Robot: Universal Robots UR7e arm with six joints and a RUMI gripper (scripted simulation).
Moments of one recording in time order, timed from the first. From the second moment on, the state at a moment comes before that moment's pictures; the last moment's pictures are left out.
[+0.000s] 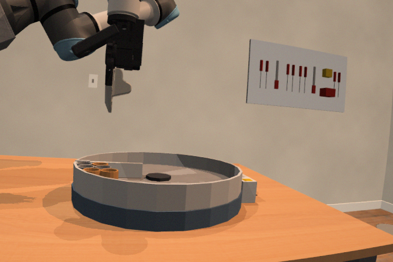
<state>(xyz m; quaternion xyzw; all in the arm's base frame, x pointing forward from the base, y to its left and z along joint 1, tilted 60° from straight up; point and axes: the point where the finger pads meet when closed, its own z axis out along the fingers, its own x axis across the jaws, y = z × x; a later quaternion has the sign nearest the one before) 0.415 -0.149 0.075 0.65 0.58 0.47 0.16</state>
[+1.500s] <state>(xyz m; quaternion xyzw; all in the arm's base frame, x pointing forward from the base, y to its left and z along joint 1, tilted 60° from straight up) 0.422 -0.153 0.069 0.65 0.58 0.47 0.16</state>
